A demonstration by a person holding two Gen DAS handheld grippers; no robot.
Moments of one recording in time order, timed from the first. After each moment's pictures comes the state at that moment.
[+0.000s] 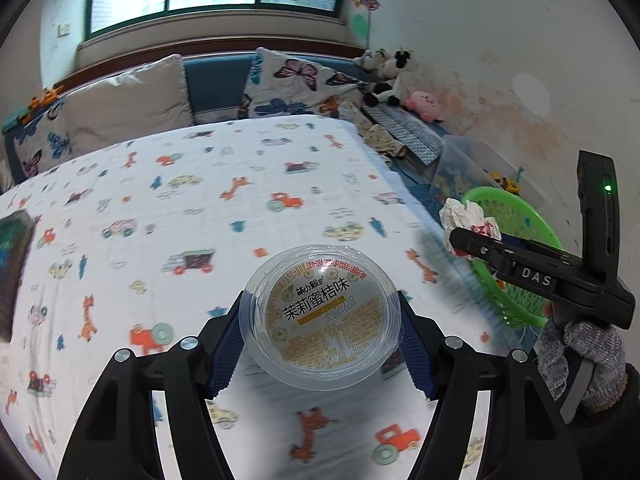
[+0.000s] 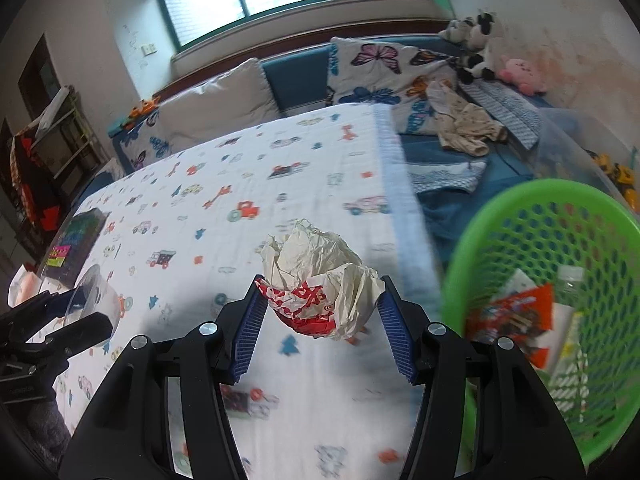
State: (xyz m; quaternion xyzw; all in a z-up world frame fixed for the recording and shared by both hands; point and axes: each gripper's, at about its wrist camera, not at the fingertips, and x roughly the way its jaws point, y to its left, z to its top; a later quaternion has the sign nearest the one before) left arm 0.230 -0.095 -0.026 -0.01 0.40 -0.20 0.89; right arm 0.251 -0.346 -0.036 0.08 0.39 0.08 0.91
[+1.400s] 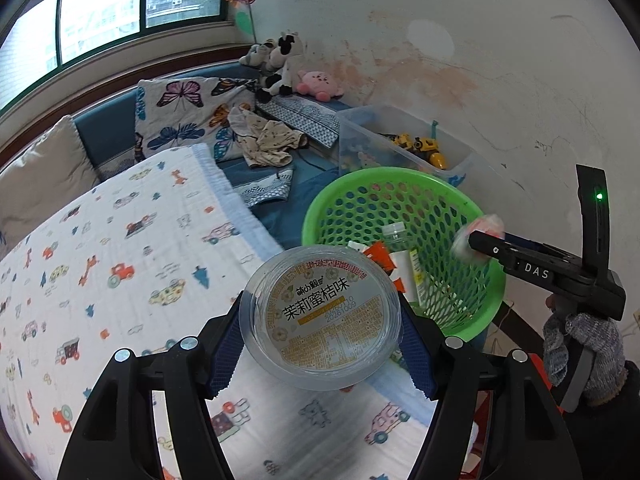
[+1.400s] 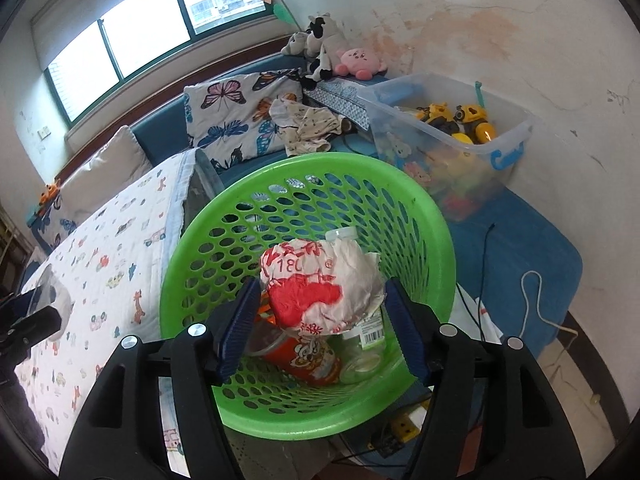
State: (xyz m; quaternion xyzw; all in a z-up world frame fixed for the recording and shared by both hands) left arm 0.218 -0.270 0.001 0.09 0.39 -0.32 0.86; right arm 0.157 -0.541 -0.033 0.16 0.36 -0.12 0.91
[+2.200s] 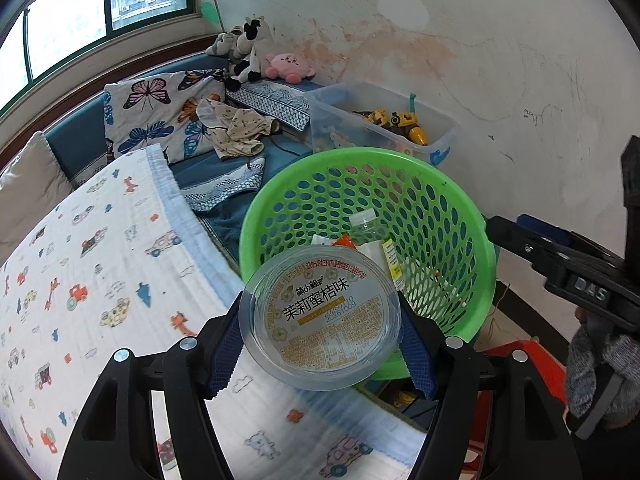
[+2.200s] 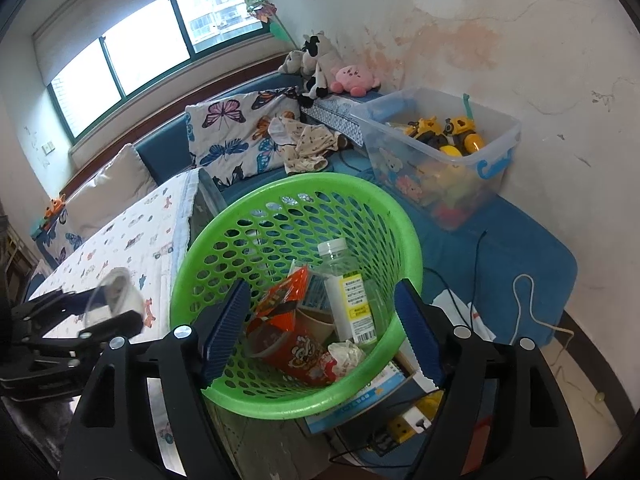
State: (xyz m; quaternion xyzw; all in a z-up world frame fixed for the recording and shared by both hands) left arm 0.222 -0.339 -0.019 0.13 0.41 -0.35 0.84; right arm 0.129 -0.547 -0.013 0.17 0.34 -0.12 0.92
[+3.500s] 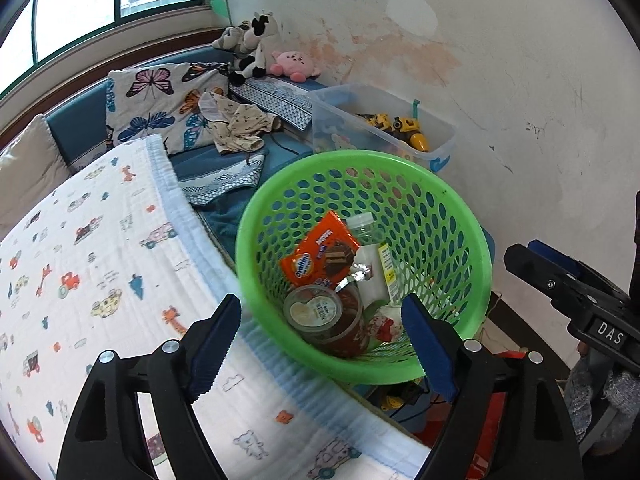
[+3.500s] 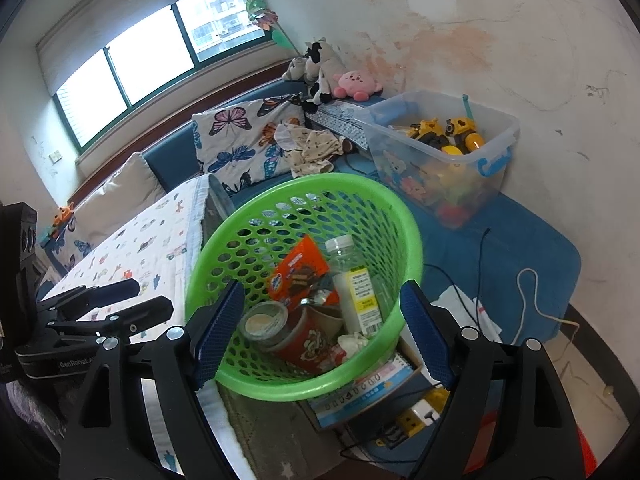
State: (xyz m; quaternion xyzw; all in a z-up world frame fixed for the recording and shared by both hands) left arm 0.224 -0.330 -0.017 0.09 0.42 -0.34 0.84; right arm 0.113 -0.537 -0.008 0.18 0.32 -0.11 0.92
